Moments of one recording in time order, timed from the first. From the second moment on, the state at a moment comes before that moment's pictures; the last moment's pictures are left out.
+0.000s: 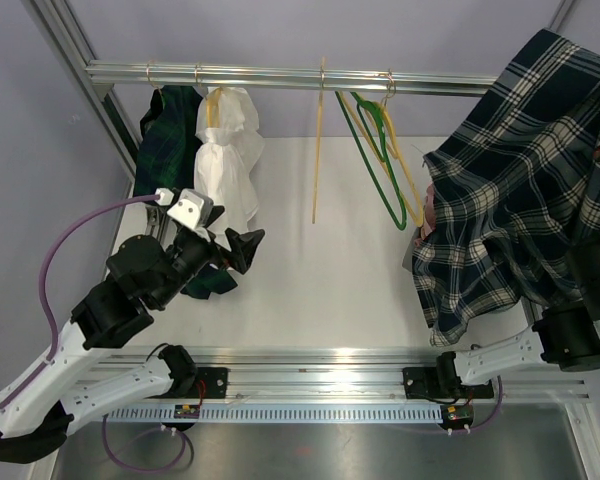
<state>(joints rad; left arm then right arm) -0.89 0.70 1.08 -0.42 -0.26 -0.07 1.60 1.15 2.08 0.85 1.20 -1.92</state>
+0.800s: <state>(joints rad) -0.89 0.71 1.08 -0.39 -0.13 -0.13 1.59 1.03 2.01 1.06 1.18 -1.92</state>
